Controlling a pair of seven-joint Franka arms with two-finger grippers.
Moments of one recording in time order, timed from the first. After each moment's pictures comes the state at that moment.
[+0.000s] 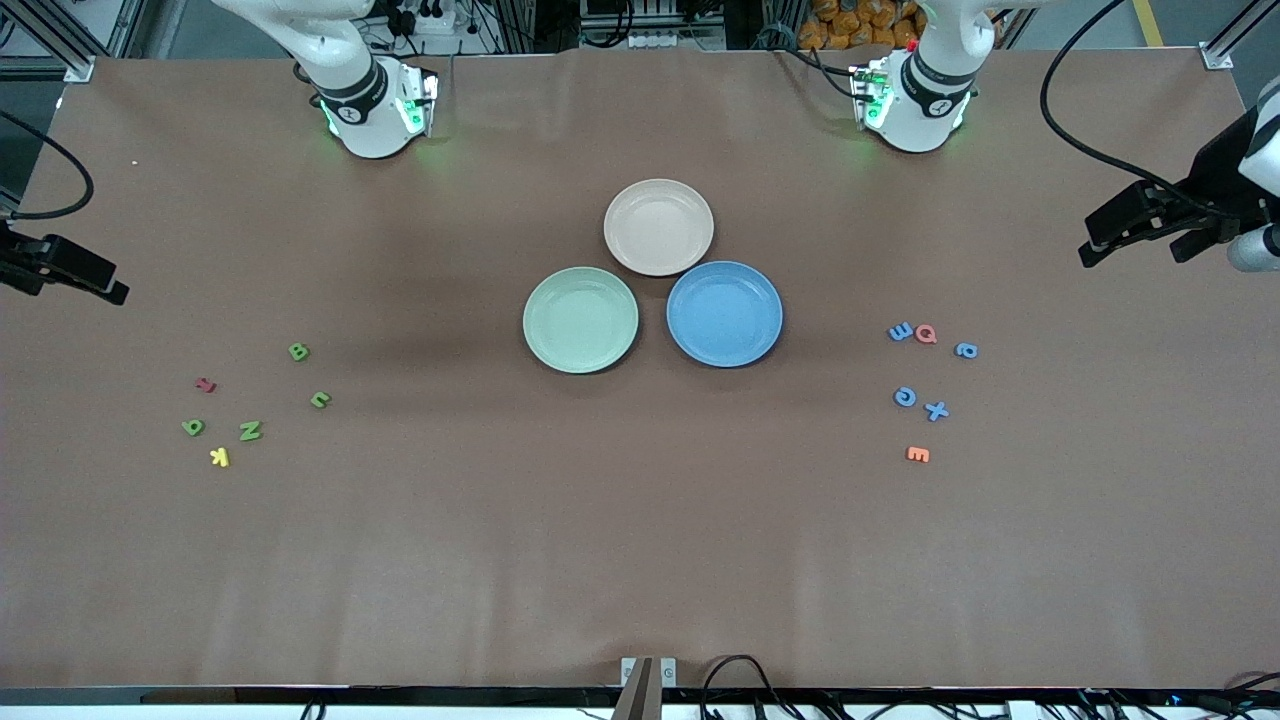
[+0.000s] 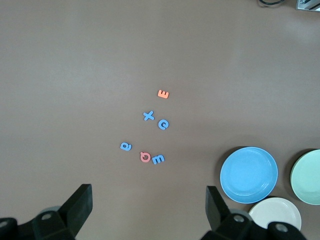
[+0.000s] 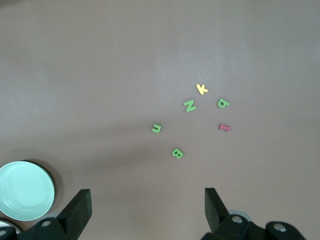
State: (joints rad) left arm 0.01 0.02 -0.10 -1.47 -0.05 1.54 -0.17; right arm -0.10 0.06 0.01 -1.51 0.02 1.57 0.05
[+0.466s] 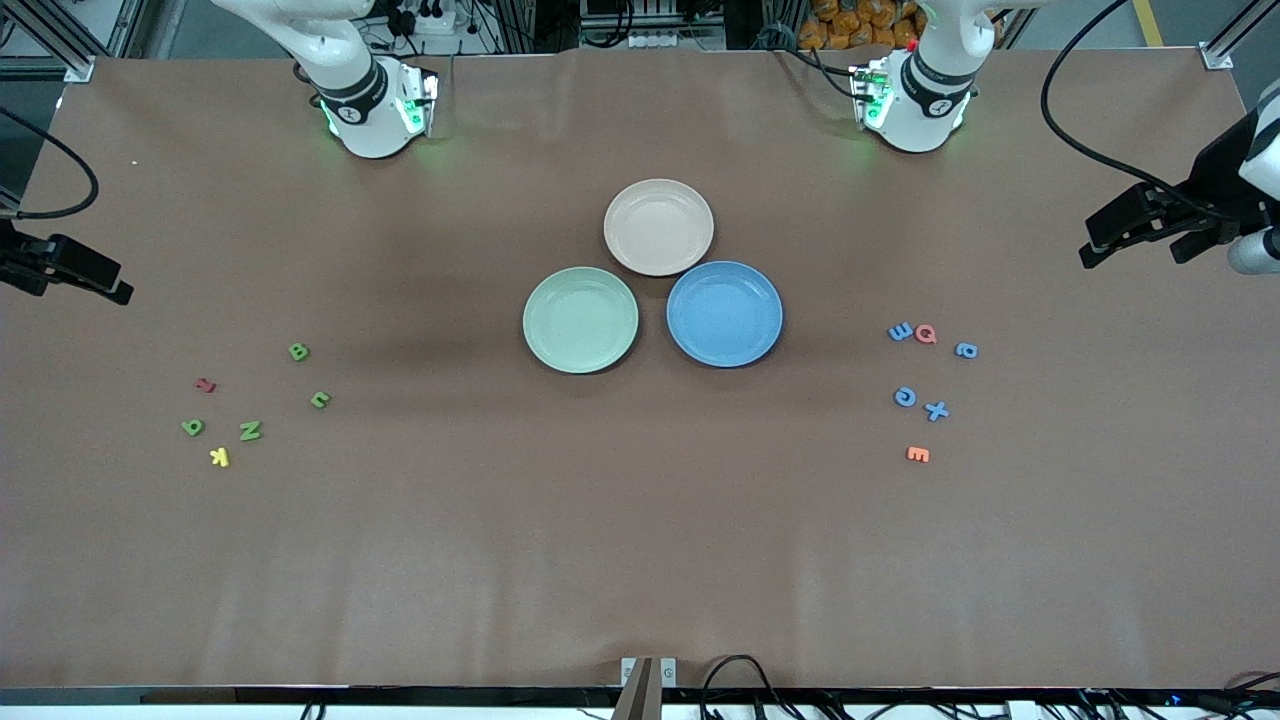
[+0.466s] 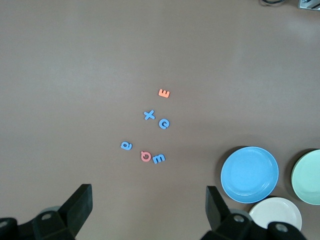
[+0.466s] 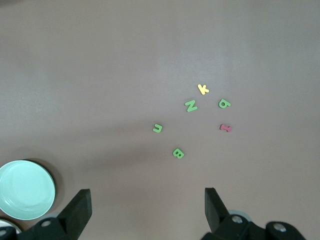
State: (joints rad) left arm 0.01 0.02 -0.10 -1.47 -0.05 1.54 -0.17; right arm -0.09 0.06 0.01 -1.51 0.02 1.57 0.05
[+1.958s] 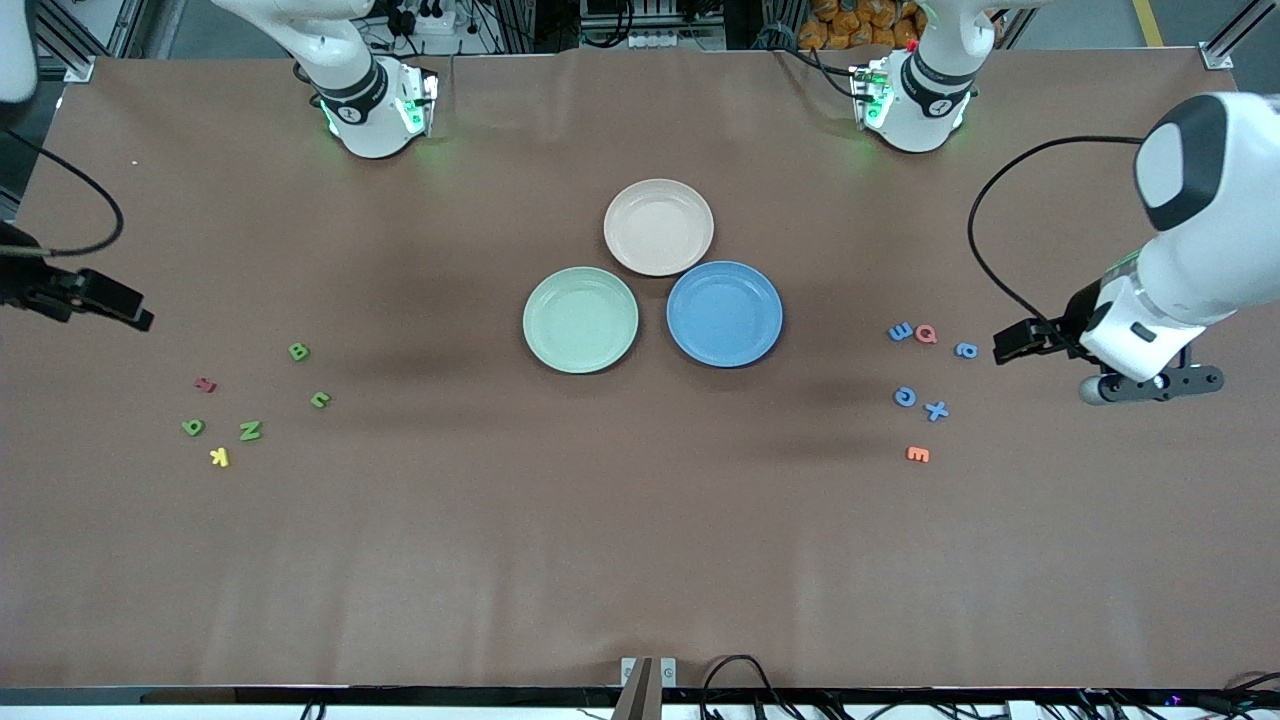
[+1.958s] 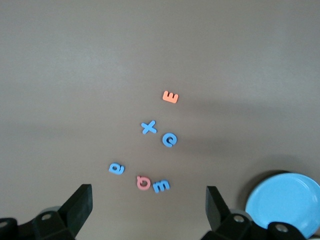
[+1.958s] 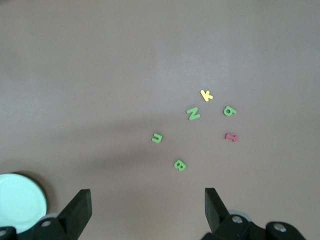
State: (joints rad) left arm 0.01 0.15 -0.10 -1.78 -0.04 1.91 -0.17; right arm -0.09 0.09 0.01 -1.59 0.02 1.69 0.05
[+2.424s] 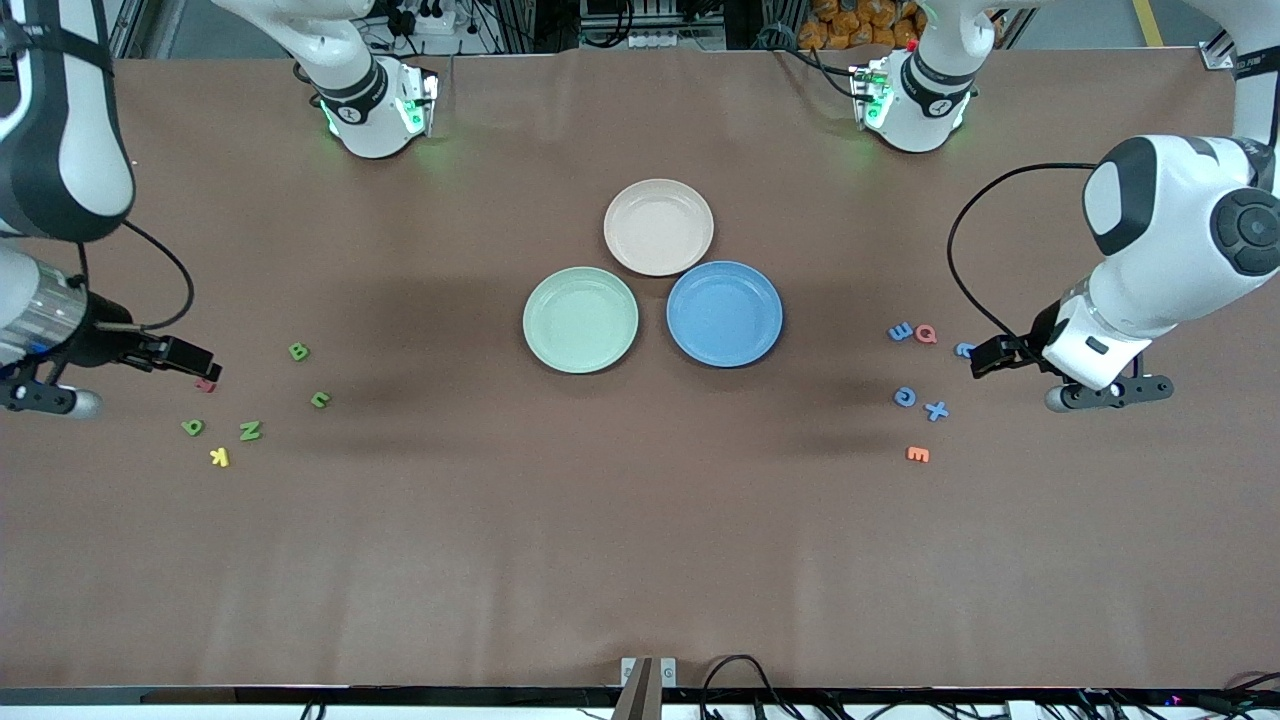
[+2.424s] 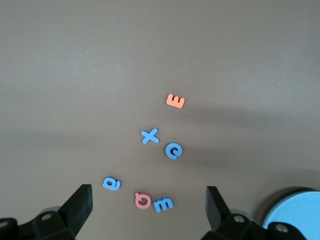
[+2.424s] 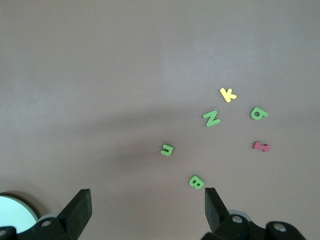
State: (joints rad) left arm 0.01 0.15 -0.10 -1.95 -0.03 2.11 -0.17; right arm -0.10 0.17 0.00 -1.78 0.08 1.93 0.05
